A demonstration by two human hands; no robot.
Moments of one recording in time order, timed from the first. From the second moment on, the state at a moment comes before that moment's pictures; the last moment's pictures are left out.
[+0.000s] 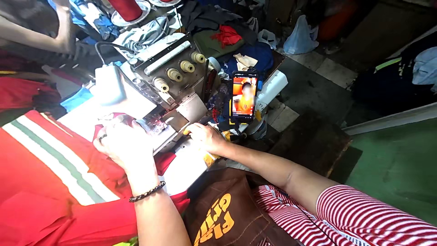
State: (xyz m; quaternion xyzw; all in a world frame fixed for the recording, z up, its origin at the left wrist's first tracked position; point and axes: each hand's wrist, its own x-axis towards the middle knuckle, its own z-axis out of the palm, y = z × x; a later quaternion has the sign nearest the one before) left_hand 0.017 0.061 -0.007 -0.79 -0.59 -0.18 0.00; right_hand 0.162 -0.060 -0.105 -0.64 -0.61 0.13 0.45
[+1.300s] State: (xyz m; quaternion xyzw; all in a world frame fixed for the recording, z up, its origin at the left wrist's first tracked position) left_hand 0.014 0.060 -0.012 -0.79 -0.58 -0.21 -0.01; right_hand 0.163 -0.059 -0.109 -0.64 -0.63 0.11 0.43
